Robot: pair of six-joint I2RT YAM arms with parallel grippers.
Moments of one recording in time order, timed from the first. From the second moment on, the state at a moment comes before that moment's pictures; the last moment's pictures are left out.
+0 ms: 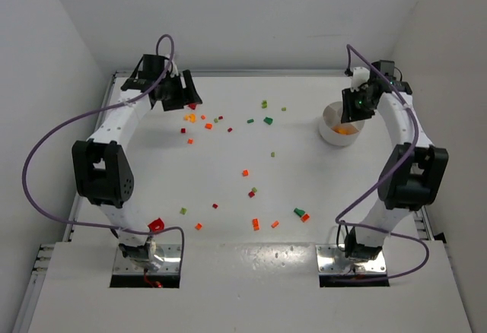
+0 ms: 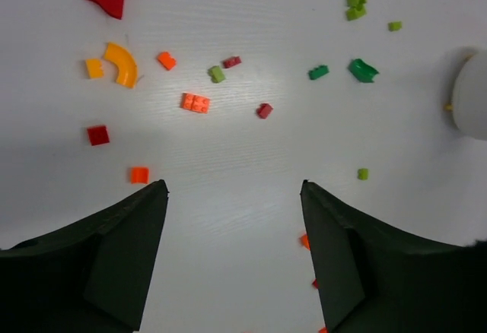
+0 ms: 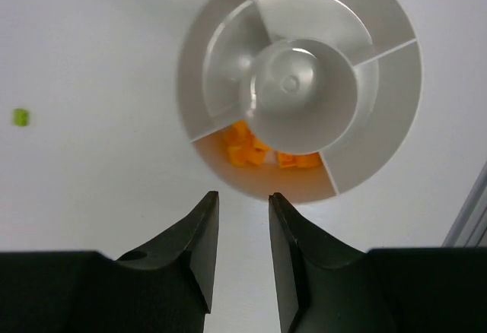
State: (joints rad) left arm -0.09 1.73 1.54 -0.56 0.32 -0.35; right arm -0.15 1.78 1.50 -0.80 -0.22 -0.30
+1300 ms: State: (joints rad) left arm -0.08 2.31 1.93 -0.70 -0.04 -0.21; right arm -0.12 1.61 1.40 -0.82 -0.40 -0.27
